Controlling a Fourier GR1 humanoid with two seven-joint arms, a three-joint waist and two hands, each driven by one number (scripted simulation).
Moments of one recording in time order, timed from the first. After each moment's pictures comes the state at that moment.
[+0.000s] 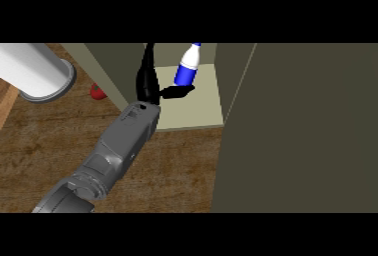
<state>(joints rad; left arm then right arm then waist) -1.09 0.00 -0.07 -0.13 0.17 0.79 -0.54 0.15 -0.43 0.74 -2.48 0.04 -0.43 0.14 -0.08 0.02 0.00</state>
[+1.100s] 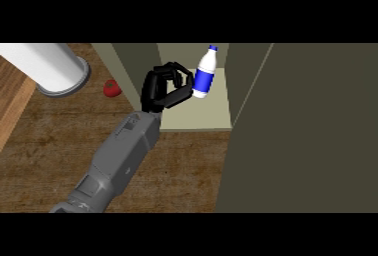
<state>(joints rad) -0.87 0.00 -0.17 -0.52 0.45 0.22 -0.65 0.18 -0.45 0.74 -2.49 0.04 -0.47 0.15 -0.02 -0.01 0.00</state>
